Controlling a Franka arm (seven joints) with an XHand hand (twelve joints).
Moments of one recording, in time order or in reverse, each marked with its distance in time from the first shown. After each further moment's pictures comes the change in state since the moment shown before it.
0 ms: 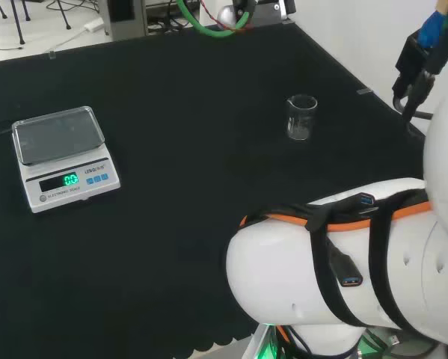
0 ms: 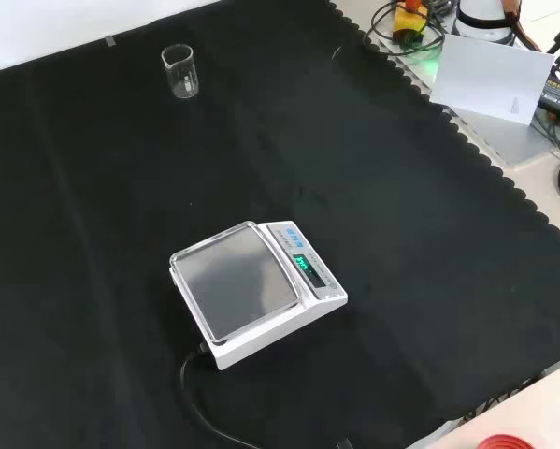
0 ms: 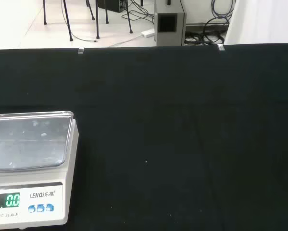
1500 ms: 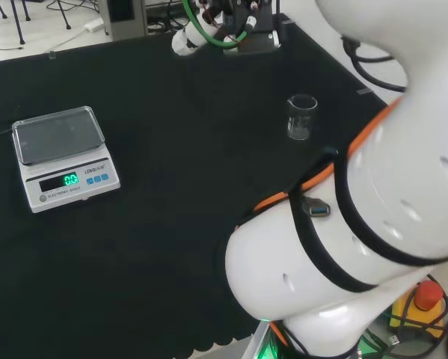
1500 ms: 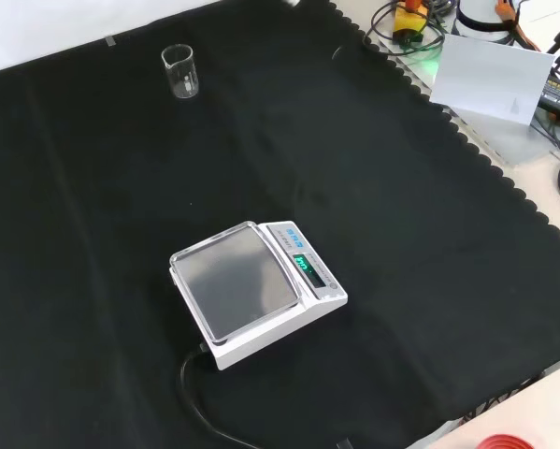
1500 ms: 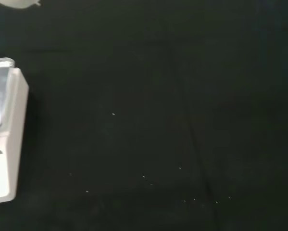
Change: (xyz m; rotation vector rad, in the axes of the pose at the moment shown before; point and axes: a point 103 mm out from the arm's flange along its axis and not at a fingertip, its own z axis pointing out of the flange) arm -0.044 0.092 0.104 0.197 0.022 0.088
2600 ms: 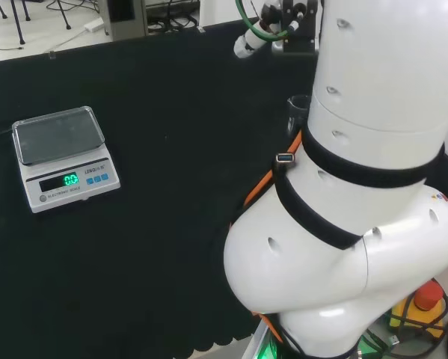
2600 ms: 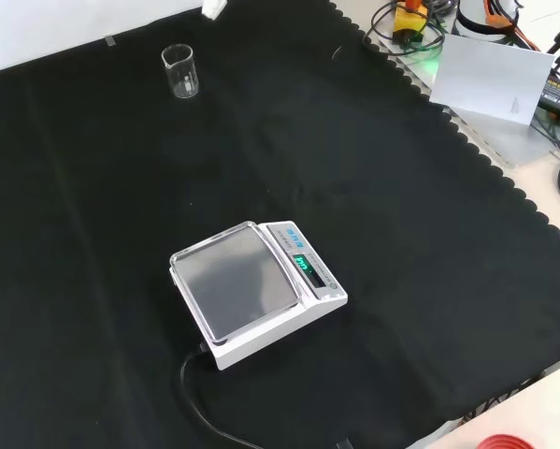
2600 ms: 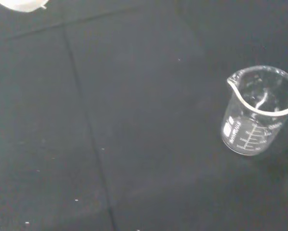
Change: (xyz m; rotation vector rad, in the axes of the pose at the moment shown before) arm -0.127 0.104 0.052 0.090 0.059 0.188
